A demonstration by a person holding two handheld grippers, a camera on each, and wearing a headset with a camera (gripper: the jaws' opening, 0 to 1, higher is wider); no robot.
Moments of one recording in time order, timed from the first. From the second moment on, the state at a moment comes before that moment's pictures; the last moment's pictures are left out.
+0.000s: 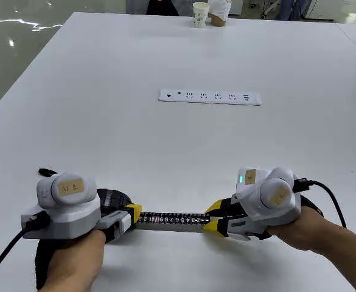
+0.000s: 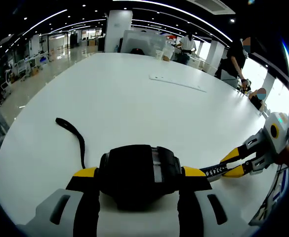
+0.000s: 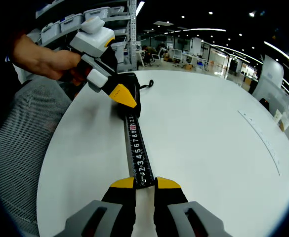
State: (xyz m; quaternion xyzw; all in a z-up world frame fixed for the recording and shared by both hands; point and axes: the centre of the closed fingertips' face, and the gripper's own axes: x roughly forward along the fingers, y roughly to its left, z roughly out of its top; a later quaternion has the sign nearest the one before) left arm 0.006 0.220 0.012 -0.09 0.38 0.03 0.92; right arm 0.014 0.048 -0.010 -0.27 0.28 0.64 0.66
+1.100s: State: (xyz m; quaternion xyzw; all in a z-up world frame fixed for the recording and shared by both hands) left arm 0.006 0.220 0.011 -0.09 0.38 0.03 0.92; right arm 0.011 0.081 -0.012 -0.26 0.27 0.65 0.66
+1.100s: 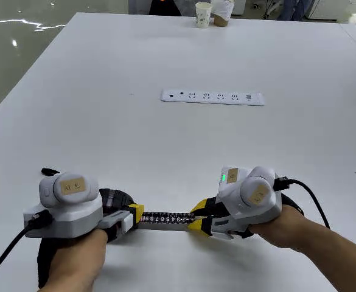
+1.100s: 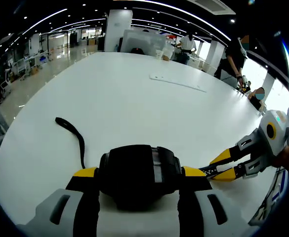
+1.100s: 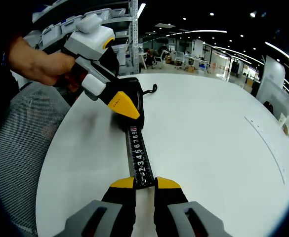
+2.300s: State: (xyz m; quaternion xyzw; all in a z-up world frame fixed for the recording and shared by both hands) left arm 0.006 0.220 0.011 -0.10 0.38 0.03 0.92; right arm 0.004 0.124 -0.013 -0.27 0.26 0.68 0.63
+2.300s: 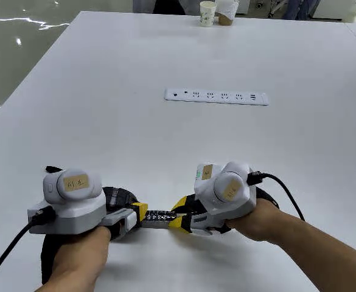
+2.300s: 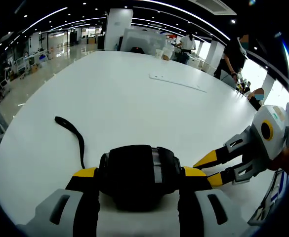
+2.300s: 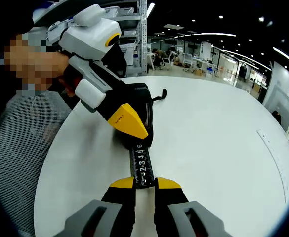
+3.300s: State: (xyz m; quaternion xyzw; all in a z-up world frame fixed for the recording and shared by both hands) left arm 0.005 0.220 0.011 -0.10 0.38 0.03 0.92; right arm -0.005 0.162 -0.015 -0.30 0.23 0.70 0.61
